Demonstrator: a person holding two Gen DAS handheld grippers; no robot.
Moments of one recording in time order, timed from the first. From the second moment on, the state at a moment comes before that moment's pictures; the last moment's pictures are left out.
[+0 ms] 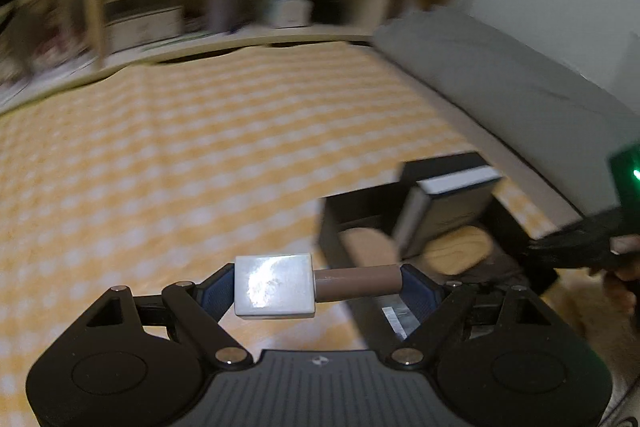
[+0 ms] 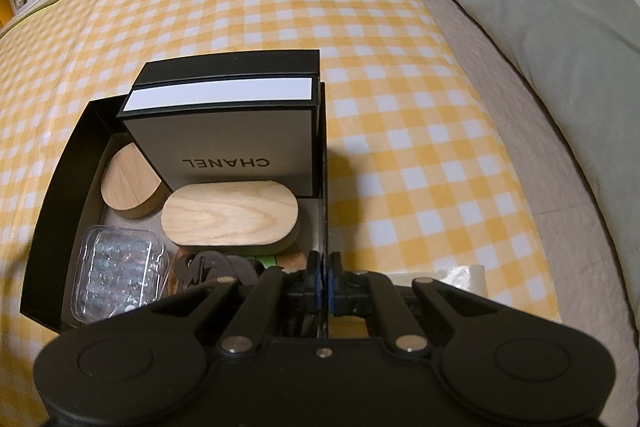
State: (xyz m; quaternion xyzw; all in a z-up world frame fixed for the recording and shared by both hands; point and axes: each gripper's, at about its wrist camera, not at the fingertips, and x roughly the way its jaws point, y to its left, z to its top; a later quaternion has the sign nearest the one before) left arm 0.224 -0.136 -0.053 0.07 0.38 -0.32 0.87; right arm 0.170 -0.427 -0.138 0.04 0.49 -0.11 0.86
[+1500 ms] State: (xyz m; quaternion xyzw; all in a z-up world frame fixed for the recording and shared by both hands) left arm 0.211 -0.235 -0.080 0.18 0.39 -0.38 0.82; right arm 0.169 -0.428 -0.138 0.04 0.49 -0.11 0.86
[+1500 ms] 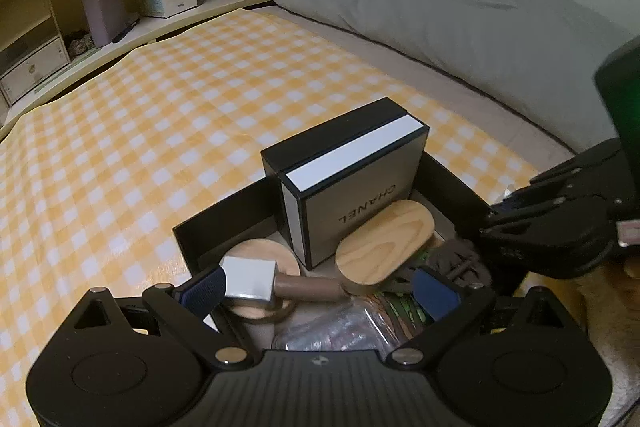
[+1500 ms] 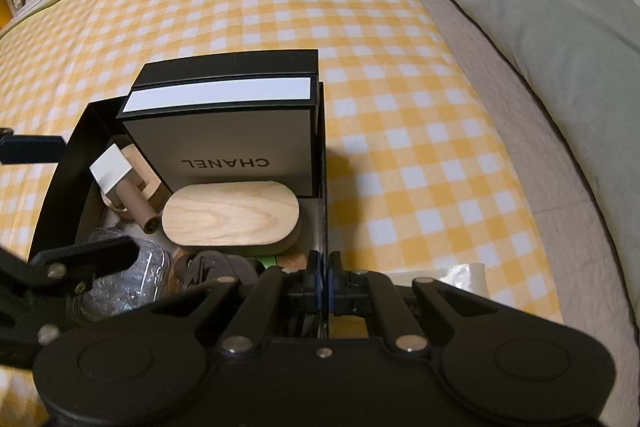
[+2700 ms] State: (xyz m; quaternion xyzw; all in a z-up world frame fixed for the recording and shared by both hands) left arm 0.127 -0.106 0.033 0.06 0.32 -0.30 0.90; right arm 0.044 -0.366 0.007 0.07 0.30 -0.10 0.94
